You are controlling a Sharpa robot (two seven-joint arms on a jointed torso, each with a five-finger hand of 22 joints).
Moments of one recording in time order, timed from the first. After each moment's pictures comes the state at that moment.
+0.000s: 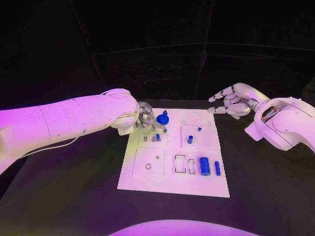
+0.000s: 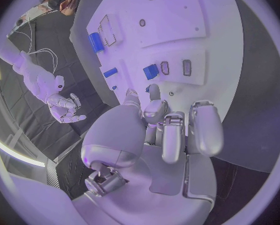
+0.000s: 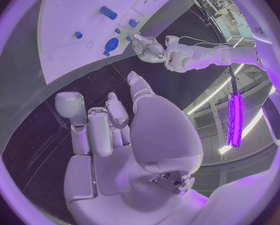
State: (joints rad) left arm 1.34 -0.59 -0.17 1.24 -0.91 0.11 -0.49; left_hand 1.12 0.12 -0.27 0.22 0.05 0.94 0.04 0.68 0.50 1.31 -0.03 1.19 1.04 1.47 -0.09 1.57 1.31 0.08 1.44 0.02 1.36 1.19; right arm 1.29 -0.90 -0.07 1.56 -1.01 -0.35 -0.07; right_hand 1.32 -0.06 -0.02 0.06 0.32 0.91 0.16 0.10 0.07 1.34 0.07 1.17 1.21 1.47 -0.01 1.40 1.25 0.12 1.24 0.09 1.23 0.83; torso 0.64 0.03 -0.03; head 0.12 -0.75
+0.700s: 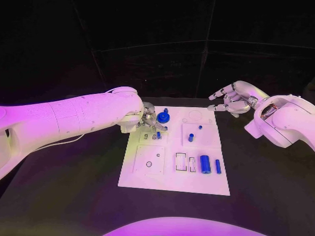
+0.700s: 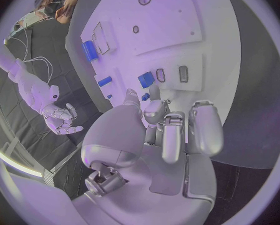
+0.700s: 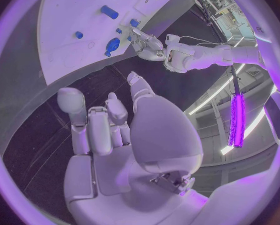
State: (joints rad) left arm 1.34 -0.54 -0.19 1.19 -0.94 0.19 -0.51; left_hand 1.12 0.12 -0.27 0.23 0.05 0.93 0.04 0.69 0.51 1.31 -0.03 1.19 1.04 1.47 -0.09 1.57 1.31 0.08 1.44 0.02 1.36 1.19; right arm 1.29 -0.88 -0.07 1.54 -1.00 -0.35 -0.08; right_hand 1.32 -0.06 -0.03 0.07 0.34 0.91 0.16 0.10 0.07 1.31 0.06 1.13 1.18 1.47 -0.01 1.38 1.23 0.13 1.23 0.09 1.20 0.78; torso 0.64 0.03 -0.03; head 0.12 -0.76
